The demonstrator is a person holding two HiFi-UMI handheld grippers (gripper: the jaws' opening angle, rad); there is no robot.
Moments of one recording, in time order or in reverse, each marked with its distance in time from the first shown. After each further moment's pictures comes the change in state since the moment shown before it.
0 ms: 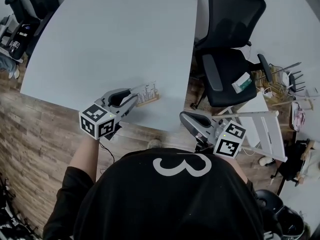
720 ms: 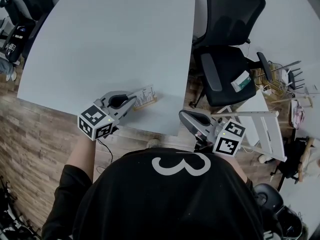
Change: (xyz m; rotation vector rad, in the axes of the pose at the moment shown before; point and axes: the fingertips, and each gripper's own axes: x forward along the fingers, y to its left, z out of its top) left arm 0.015 -0.001 -0.001 0.118 0.026 -0.112; right arm 0.008 -0.021 0.006 0.019 0.003 -0.024
